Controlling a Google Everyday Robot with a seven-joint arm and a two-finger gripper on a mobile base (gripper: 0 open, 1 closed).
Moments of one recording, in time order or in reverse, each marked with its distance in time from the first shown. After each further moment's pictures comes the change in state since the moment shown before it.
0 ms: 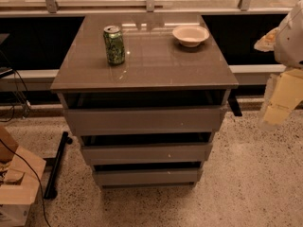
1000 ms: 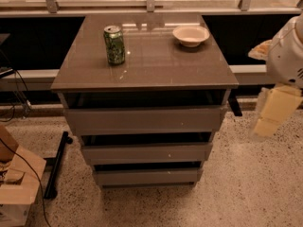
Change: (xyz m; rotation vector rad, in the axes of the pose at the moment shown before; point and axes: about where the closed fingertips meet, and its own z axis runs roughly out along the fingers) arm -0.007 0.012 0.017 0.036 -0.015 -0.022
